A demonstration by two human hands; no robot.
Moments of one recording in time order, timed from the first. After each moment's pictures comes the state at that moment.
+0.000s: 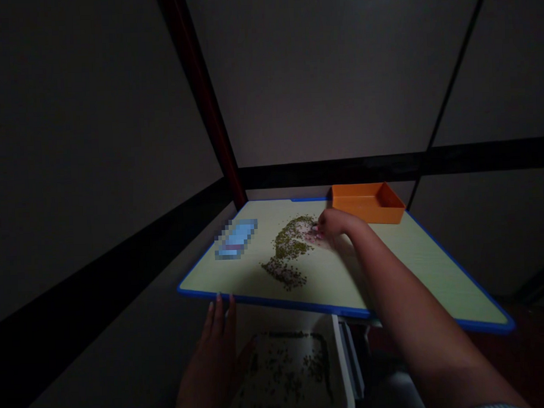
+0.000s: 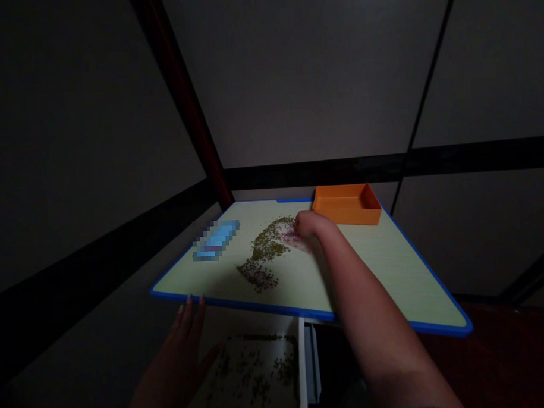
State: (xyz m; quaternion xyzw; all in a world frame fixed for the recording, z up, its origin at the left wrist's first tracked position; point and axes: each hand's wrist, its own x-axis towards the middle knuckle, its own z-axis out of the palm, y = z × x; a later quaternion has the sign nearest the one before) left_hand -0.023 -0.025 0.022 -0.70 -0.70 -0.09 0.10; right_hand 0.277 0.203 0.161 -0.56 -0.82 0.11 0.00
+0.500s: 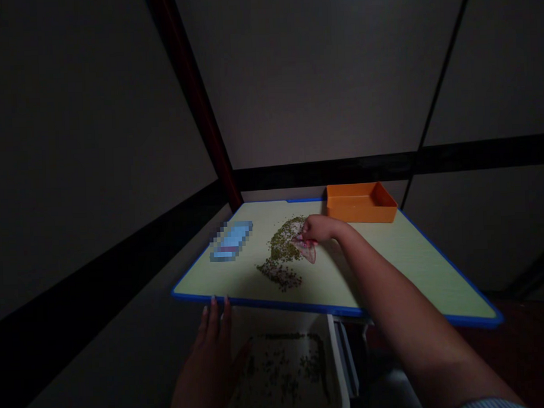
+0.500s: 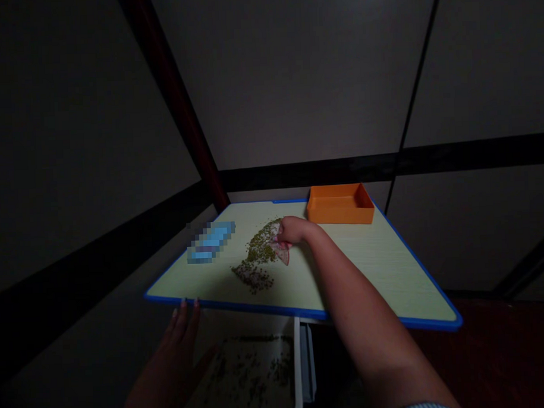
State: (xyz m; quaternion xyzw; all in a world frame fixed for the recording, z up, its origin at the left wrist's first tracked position) left_hand -0.022 -0.024 0.024 -0.69 -0.71 -0.08 0.10; right_hand 0.262 0.193 0.157 -0.45 -0.85 0.25 0.05
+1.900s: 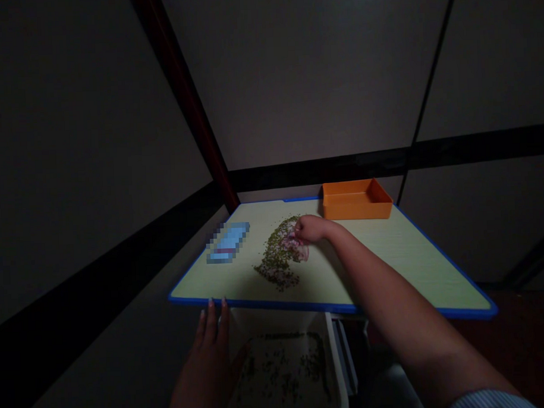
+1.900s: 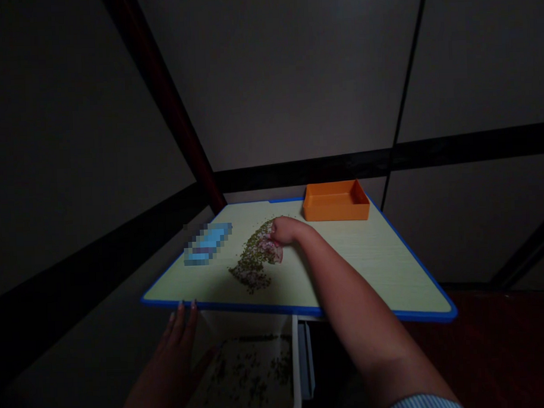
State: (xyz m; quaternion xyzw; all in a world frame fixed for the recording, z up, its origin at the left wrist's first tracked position) left_hand -0.023 -0.024 0.027 -0.68 -0.73 -0.07 0.08; right_hand 0.251 0.196 0.152 -0.48 -0.86 0.19 0.04
